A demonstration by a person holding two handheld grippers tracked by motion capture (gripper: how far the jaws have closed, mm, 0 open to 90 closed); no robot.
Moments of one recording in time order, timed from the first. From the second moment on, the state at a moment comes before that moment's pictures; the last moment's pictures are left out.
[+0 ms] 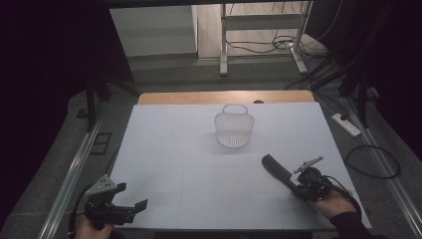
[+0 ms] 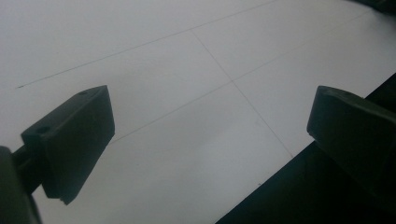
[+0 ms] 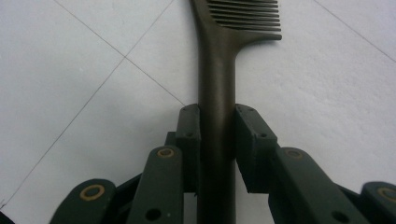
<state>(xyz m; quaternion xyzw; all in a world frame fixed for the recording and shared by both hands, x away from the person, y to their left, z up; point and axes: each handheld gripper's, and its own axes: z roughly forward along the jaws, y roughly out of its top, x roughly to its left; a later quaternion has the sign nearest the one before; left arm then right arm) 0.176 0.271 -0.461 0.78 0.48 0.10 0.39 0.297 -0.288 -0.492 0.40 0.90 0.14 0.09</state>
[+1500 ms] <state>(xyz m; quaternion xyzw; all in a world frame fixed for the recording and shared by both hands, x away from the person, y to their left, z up) 0.195 0.258 -0.453 0.78 0.44 0.08 0.43 0.276 -0.290 -0.456 0.37 0.87 0.26 0.16</state>
